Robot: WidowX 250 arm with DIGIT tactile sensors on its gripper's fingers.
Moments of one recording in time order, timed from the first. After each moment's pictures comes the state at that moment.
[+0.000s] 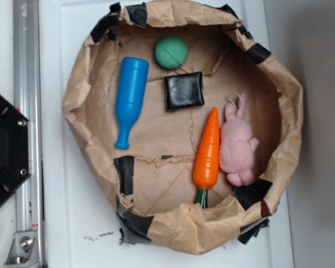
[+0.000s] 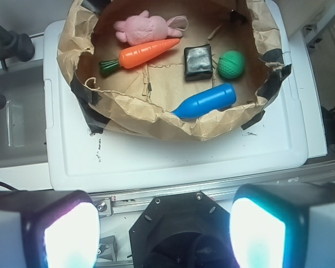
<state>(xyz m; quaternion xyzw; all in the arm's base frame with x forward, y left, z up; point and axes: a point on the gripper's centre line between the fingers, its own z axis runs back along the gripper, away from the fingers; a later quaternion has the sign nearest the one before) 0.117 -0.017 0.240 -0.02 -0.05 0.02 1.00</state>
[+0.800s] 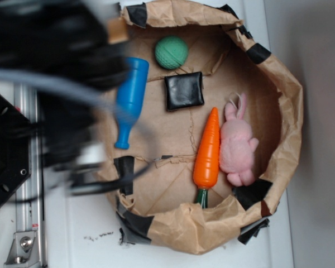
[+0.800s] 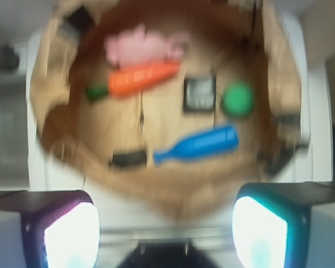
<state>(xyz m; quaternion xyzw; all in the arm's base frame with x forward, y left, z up) 0.215 0.005 0.207 -0.02 -0.01 -0.01 1.00</state>
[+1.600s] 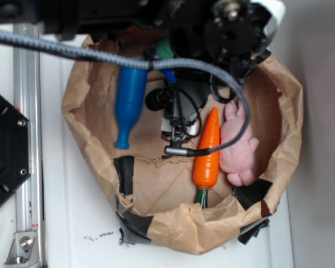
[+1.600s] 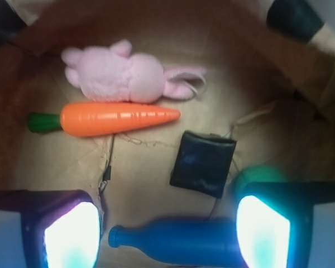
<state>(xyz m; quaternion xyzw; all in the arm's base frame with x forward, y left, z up) 0.266 0.026 0.118 -0.04 0.00 -0.12 0.99</state>
